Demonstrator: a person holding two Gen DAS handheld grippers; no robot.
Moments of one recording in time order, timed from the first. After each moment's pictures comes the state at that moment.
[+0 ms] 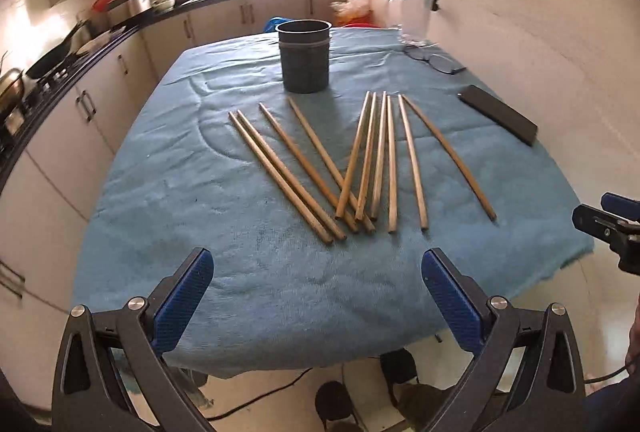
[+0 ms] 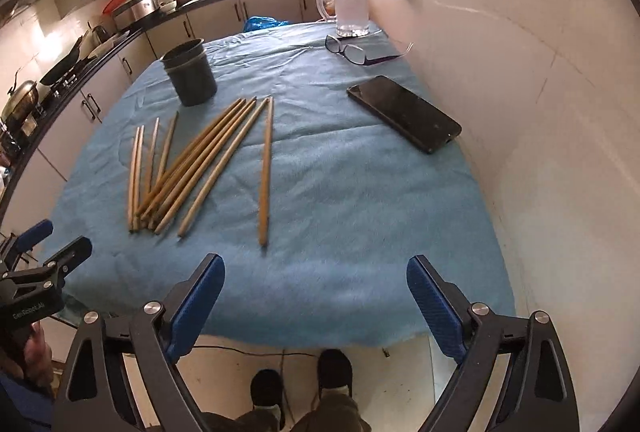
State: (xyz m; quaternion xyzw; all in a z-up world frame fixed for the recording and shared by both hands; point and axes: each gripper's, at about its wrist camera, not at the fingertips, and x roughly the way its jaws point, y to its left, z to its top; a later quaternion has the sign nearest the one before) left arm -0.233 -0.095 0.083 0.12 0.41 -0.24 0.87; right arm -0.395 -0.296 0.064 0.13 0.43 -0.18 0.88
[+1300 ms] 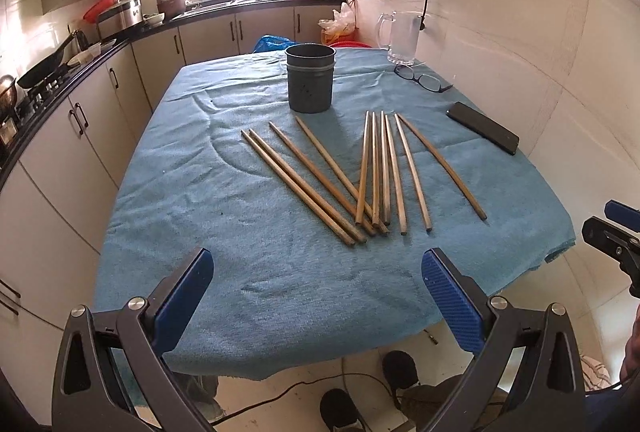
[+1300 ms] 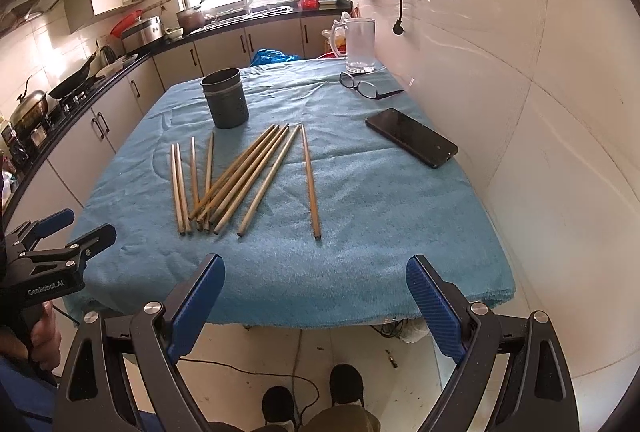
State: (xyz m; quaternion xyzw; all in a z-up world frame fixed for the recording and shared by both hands) left arm -0.230 -0.051 0.105 0.11 0.39 -0.27 0.87; right arm -0.423 -0.241 0.098 0.12 0.38 -0.18 0.90
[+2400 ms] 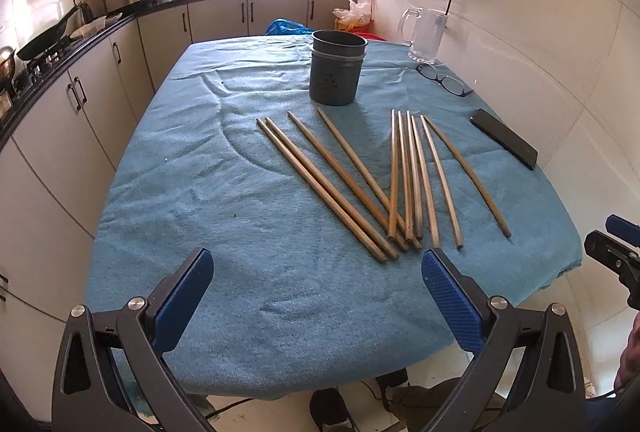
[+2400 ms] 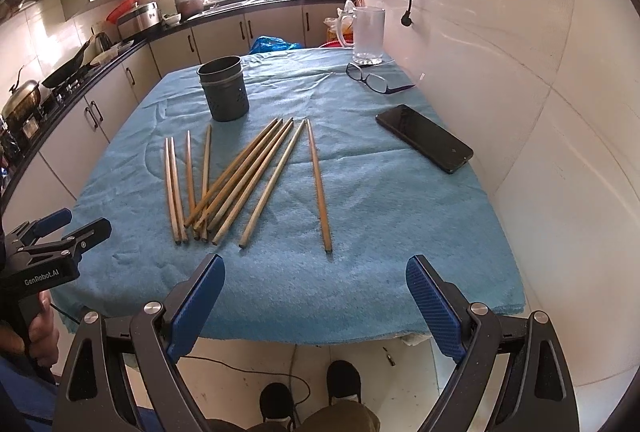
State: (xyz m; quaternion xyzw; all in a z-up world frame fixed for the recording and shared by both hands) left arm -0.182 -0.039 0.090 0.08 0.42 -0.26 0.87; right arm -0.380 -0.240 0.092 0.12 0.41 -0.18 0.89
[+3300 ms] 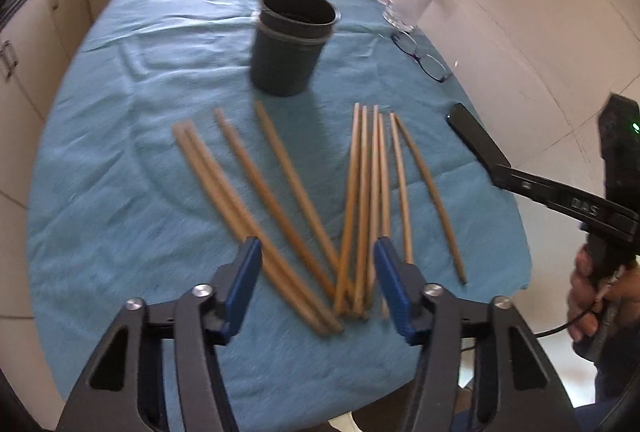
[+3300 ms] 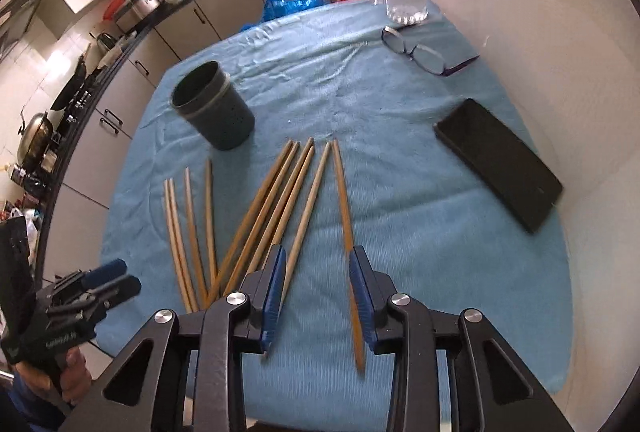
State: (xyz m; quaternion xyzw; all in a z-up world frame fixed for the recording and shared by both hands) left arm -0.071 -0.128 0.091 0.05 0.55 -0.33 0.76; right arm -0.210 -0.346 0.073 0.24 0.50 -0.08 0.83
